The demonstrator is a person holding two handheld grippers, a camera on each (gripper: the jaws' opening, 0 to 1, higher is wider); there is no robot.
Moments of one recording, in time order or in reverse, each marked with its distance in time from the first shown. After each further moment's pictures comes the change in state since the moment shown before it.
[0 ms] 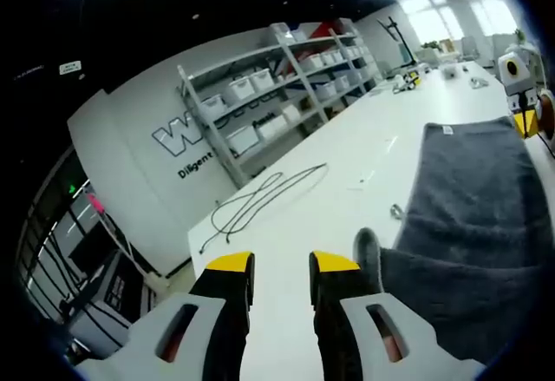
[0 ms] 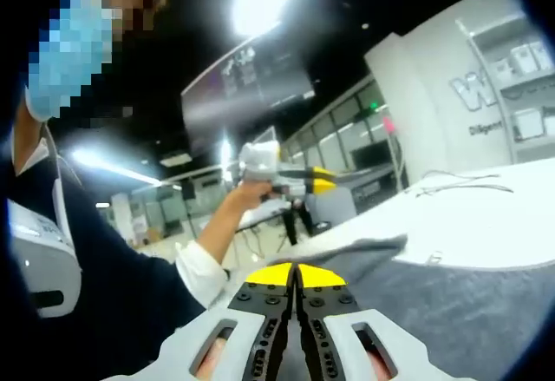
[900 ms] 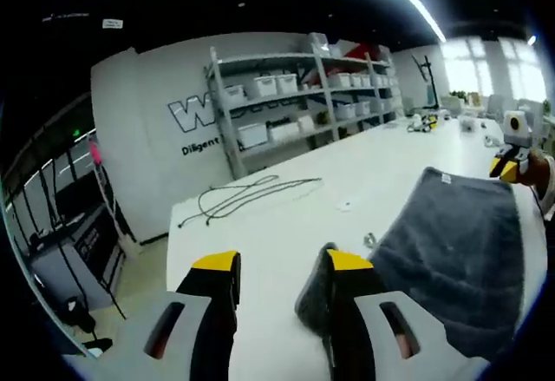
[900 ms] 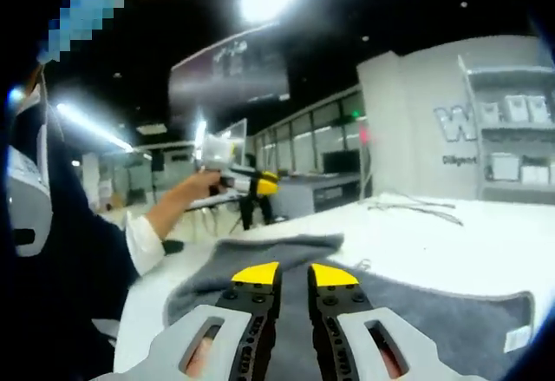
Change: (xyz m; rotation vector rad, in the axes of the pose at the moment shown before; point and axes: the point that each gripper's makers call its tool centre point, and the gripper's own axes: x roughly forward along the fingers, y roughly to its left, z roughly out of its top) left arm -0.021 -0.034 -0.007 -0.293 -0.032 -0.005; right arm -0.052 -0.052 0.011 -0.220 0.048 -0.159
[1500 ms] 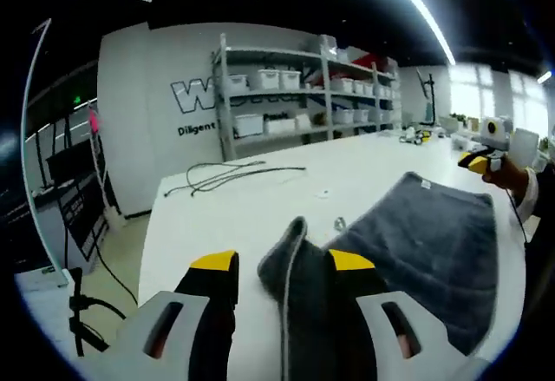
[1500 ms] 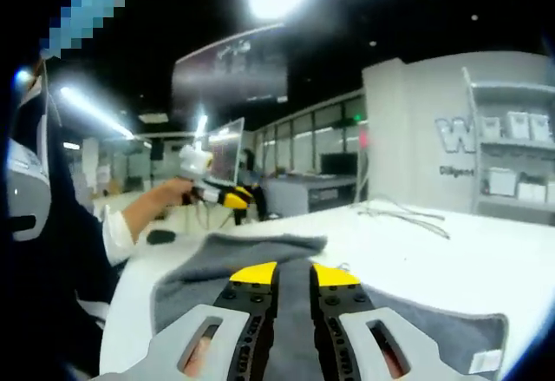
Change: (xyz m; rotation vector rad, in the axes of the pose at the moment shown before) left arm -0.040 -0.034 -0.043 -0.126 0.036 -0.018; right arm -0.020 -0.032 0.010 -0.071 0.020 -0.019
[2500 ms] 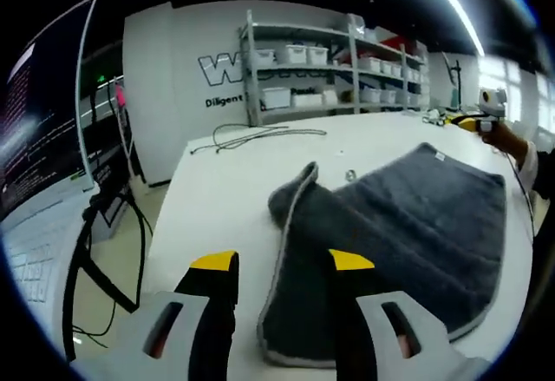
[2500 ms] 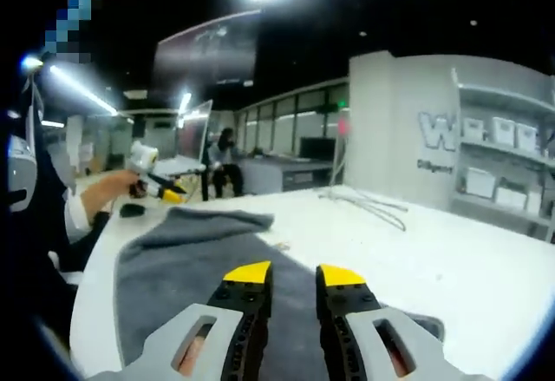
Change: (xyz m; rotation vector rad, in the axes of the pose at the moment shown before) left arm -0.045 -0.006 -0.074 -0.067 0.117 0.133; right arm -0.040 -0.094 -0.020 -0.008 0.084 -0.101
